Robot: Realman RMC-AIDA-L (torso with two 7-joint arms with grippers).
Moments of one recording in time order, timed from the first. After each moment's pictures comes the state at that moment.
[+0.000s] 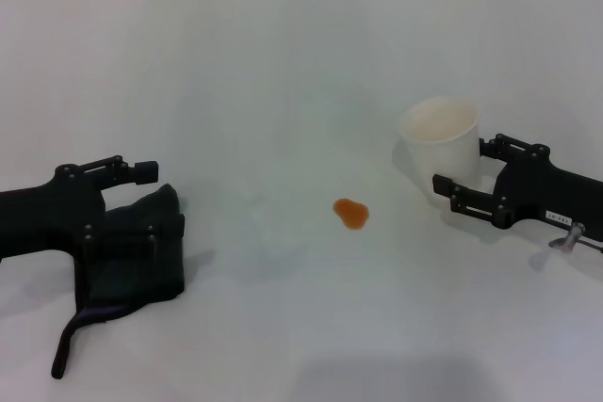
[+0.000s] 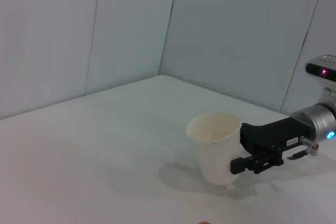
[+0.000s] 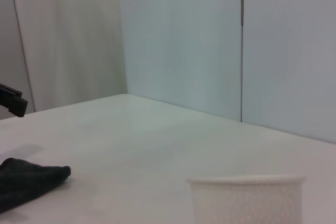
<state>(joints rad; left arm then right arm) -0.39 -2.01 0.69 0.71 1.98 1.73 -1.34 0.28 2.01 -1.40 -0.55 -1.12 -1.11 0.92</state>
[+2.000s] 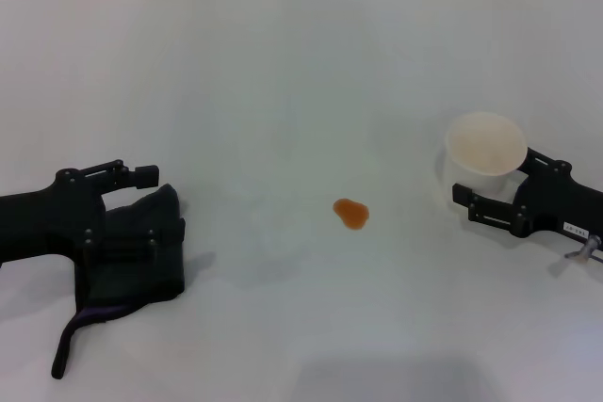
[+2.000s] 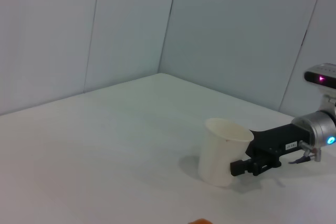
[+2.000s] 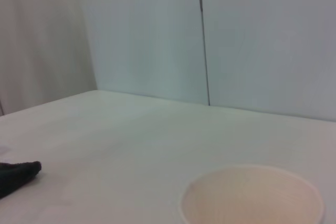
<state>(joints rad) -0.38 -2.01 0.70 0.71 1.98 1.73 -1.34 0.28 2.01 -1.36 -0.45 -1.08 -1.11 0.91</state>
